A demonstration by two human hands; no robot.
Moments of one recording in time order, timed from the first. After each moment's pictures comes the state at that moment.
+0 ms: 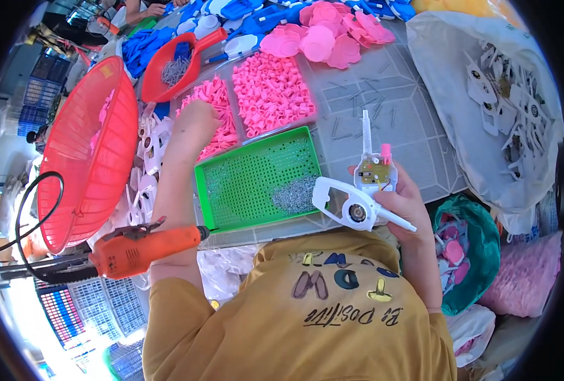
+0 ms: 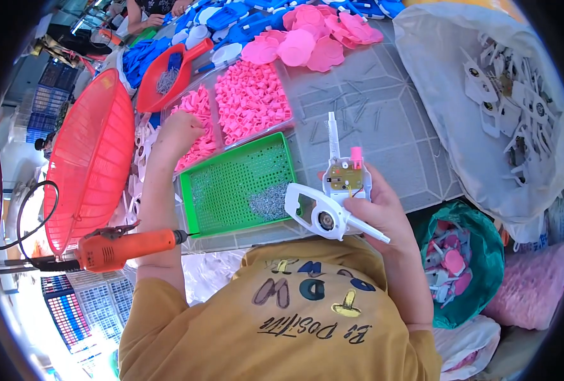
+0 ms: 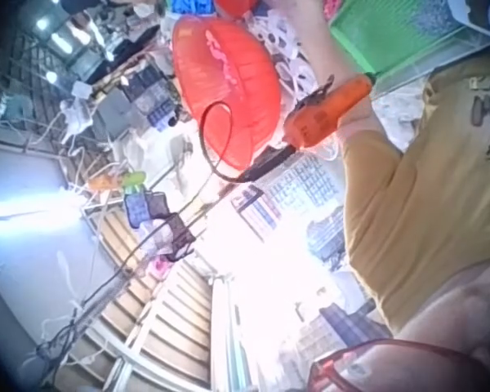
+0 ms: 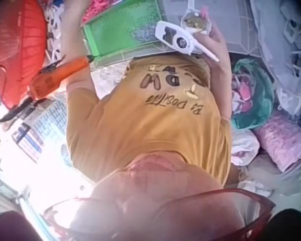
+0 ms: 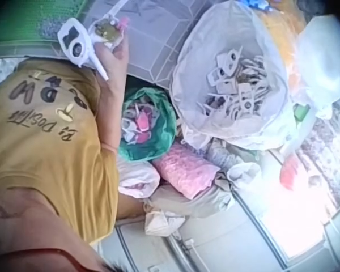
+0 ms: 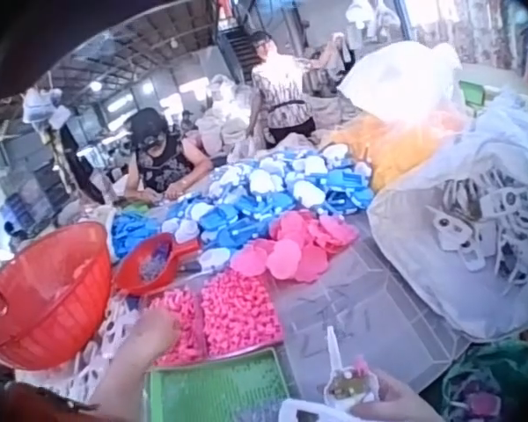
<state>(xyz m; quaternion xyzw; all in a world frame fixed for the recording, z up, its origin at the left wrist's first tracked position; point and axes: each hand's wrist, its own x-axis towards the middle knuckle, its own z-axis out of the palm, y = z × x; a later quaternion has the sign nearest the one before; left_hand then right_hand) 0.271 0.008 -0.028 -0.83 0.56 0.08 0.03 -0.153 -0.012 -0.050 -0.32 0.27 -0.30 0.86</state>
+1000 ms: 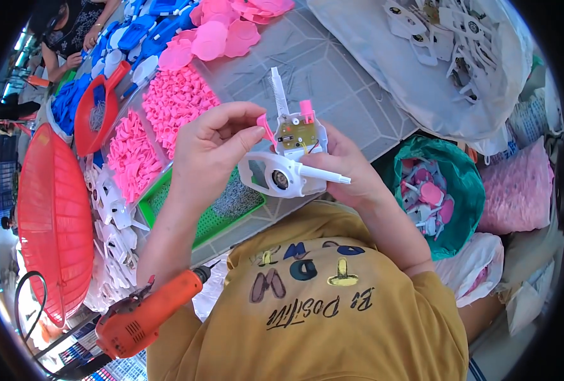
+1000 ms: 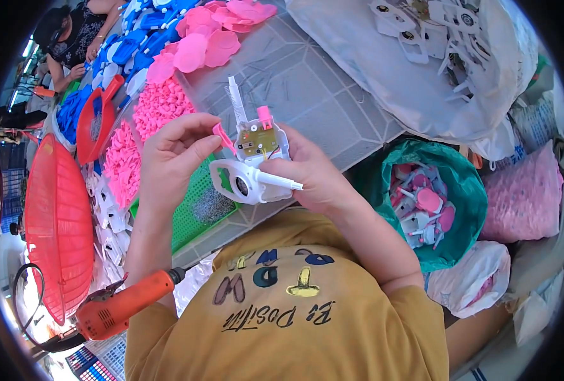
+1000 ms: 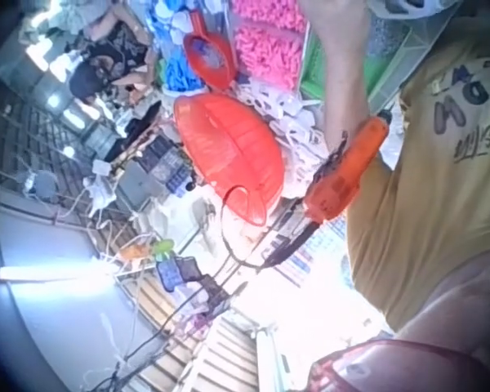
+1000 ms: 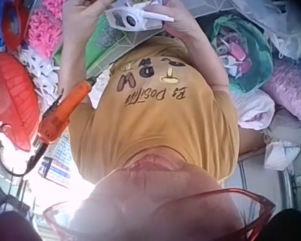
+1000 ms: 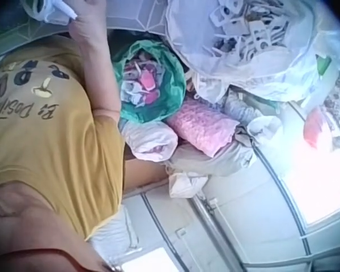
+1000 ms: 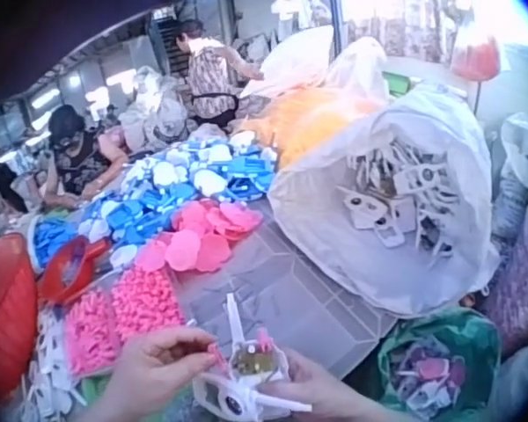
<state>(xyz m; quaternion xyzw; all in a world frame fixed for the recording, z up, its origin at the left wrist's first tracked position) 0.062 -0.001 0.006 -0.52 0.51 0.50 -0.47 -0.151 -0.019 -0.044 -0.30 0.26 -0.35 0.85</state>
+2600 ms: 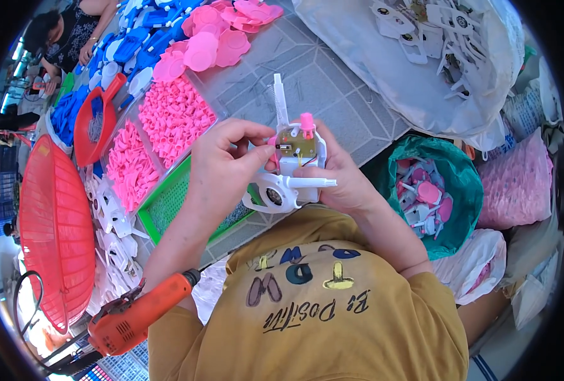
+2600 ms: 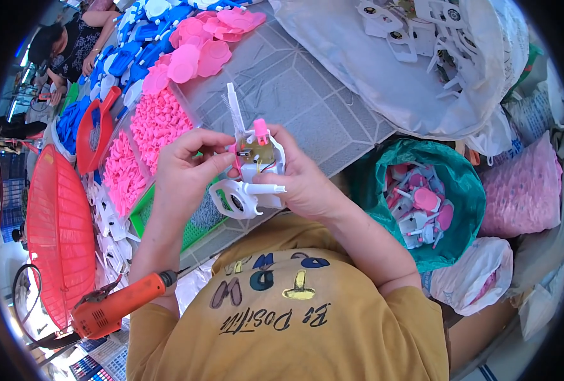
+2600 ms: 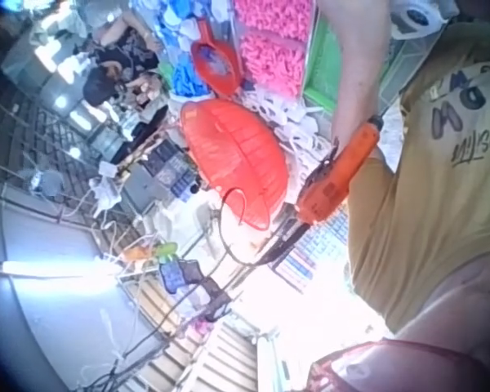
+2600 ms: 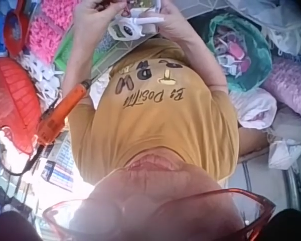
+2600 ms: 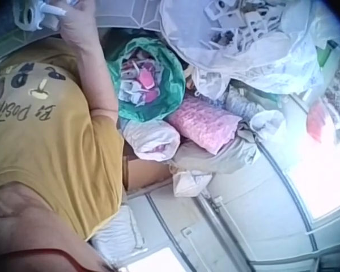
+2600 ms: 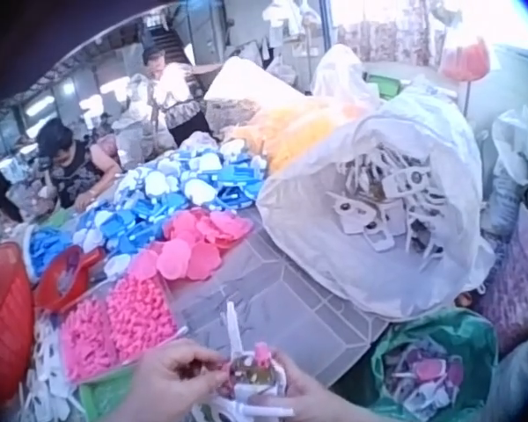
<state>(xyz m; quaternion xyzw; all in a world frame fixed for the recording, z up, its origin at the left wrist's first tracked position) 0.036 0.001 0.005 -0.59 0.51 0.49 -0.39 -0.154 -0.011 -0.046 -0.30 0.20 -0.39 0.85</state>
